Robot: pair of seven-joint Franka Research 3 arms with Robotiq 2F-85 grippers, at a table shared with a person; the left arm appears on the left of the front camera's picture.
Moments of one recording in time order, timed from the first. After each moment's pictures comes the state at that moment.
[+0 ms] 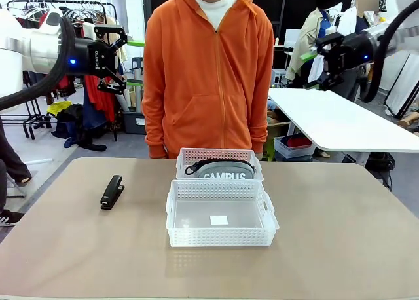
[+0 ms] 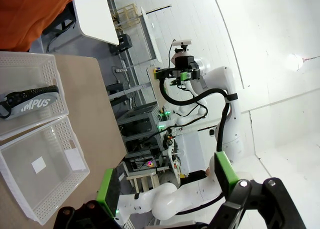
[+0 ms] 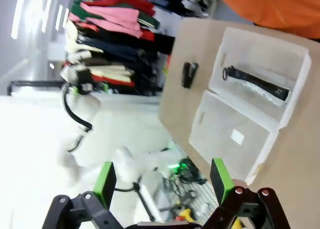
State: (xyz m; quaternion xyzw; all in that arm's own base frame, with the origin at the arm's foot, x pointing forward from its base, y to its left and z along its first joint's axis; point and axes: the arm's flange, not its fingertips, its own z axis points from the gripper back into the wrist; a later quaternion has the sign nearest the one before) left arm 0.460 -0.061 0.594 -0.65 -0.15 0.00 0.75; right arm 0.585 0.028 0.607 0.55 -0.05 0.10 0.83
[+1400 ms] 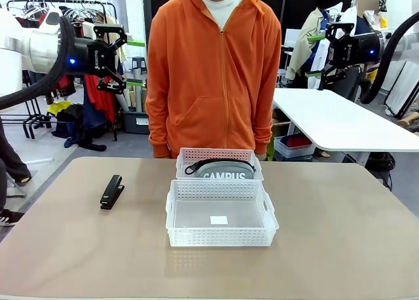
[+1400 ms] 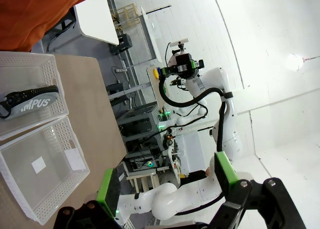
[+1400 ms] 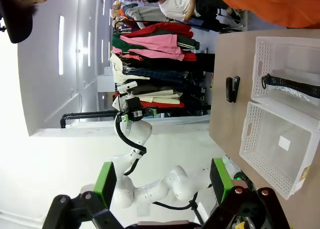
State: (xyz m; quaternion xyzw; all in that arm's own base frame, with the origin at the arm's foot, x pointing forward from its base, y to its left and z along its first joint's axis) left arm 0.460 -0.061 0.594 -0.65 -0.15 0.00 0.75; right arm 0.589 0.015 0.605 0.64 -0.03 -0.01 0.76
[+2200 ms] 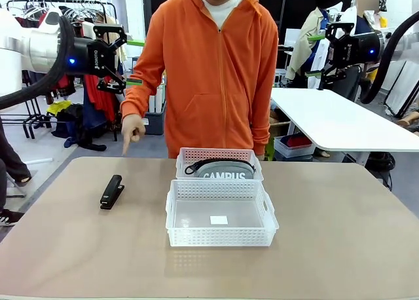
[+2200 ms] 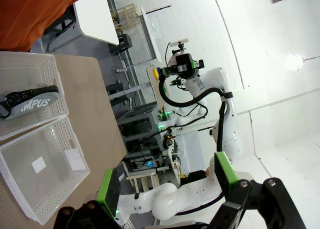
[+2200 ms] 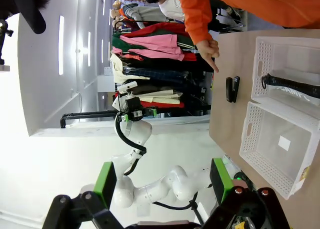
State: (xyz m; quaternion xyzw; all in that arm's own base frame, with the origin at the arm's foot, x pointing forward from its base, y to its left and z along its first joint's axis) left arm 0.460 -0.061 0.594 -0.65 -0.15 0.00 0.75; right arm 0.589 0.015 0.605 0.64 -0.03 -0.01 0.76
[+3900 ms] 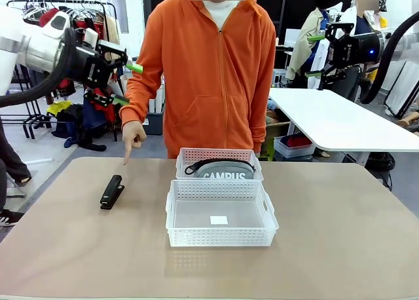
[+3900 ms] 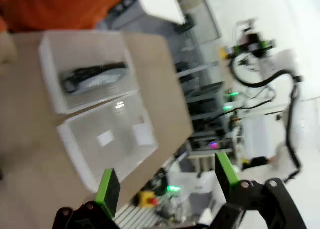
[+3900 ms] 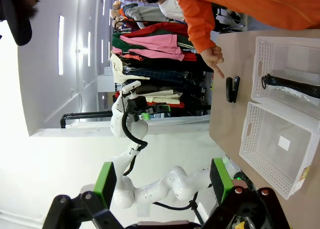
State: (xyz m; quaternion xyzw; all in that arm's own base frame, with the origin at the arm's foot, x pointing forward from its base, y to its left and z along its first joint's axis) left arm 0.461 -0.049 0.582 -0.48 -0.15 -0.03 0.86; right arm 0.589 0.015 0.605 0.64 -0.03 -0.01 0.76
